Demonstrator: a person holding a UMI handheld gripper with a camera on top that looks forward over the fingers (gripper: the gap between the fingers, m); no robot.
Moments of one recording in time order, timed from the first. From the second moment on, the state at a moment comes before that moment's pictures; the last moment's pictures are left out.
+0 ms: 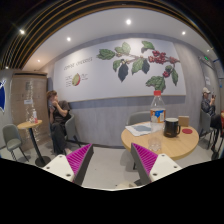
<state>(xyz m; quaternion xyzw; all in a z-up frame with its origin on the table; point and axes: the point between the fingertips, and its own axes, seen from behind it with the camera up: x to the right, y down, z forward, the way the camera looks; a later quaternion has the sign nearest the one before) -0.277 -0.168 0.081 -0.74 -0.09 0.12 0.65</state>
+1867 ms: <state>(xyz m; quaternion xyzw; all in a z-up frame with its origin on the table) -0.135 0.148 0.199 -0.38 0.52 0.69 0.33</state>
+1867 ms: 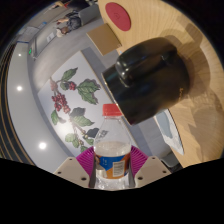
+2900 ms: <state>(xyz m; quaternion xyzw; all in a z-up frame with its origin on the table) 0.170 0.181 0.199 -0.68 0.03 -0.02 0.74</state>
